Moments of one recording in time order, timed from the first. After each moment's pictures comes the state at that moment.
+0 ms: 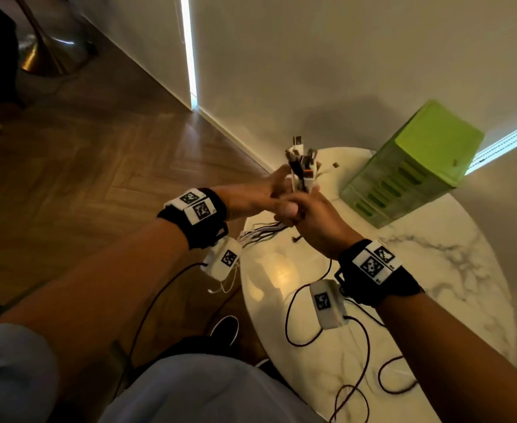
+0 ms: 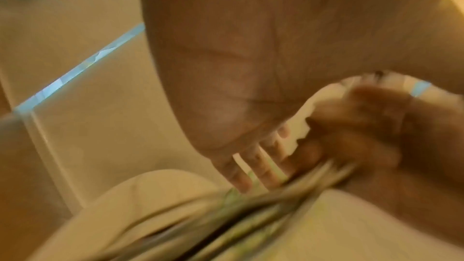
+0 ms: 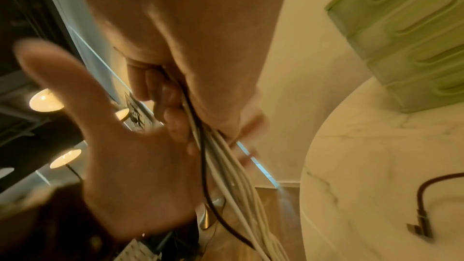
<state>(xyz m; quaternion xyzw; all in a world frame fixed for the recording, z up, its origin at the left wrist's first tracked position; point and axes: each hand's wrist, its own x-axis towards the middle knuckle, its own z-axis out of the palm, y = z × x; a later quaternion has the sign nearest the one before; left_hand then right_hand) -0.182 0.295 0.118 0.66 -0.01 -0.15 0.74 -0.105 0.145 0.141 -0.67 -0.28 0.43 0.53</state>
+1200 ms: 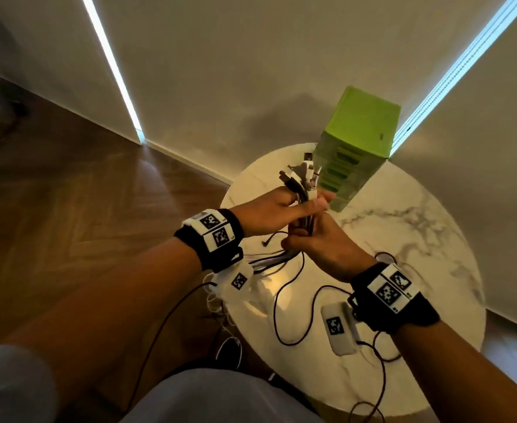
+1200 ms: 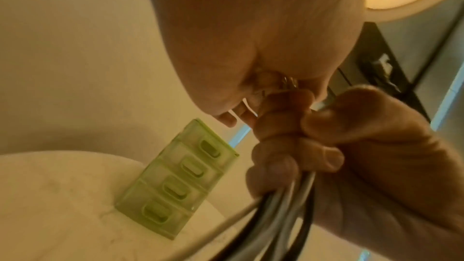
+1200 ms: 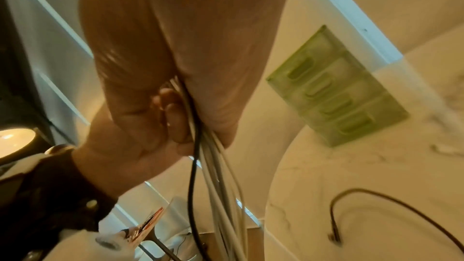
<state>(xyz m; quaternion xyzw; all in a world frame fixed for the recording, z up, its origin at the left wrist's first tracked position) -0.128 0.208 0.151 0.79 -0.08 -0.08 0.60 -0.098 0.052 0.145 -0.70 -0.27 0.35 0.56</state>
